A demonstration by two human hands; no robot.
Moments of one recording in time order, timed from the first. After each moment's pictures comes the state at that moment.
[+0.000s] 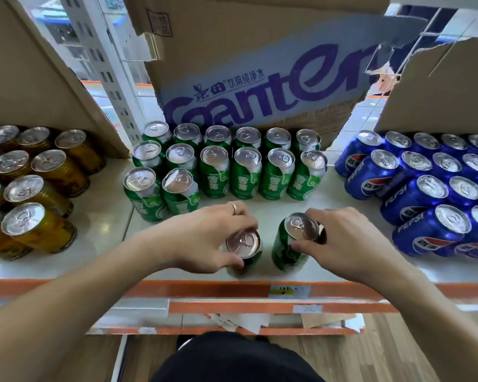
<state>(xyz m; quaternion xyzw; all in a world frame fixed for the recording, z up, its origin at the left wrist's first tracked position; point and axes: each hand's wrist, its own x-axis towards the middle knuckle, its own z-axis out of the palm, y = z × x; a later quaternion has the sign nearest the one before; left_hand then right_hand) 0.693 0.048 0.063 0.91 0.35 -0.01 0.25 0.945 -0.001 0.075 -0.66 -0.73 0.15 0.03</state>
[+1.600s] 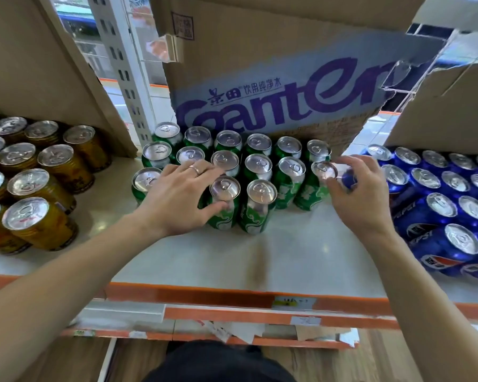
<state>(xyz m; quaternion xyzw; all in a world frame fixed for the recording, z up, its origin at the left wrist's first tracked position) 0.652 0.098 0.034 0.85 0.50 0.13 0.01 0.967 0.076 0.046 -0.68 -0.63 0.06 0.37</state>
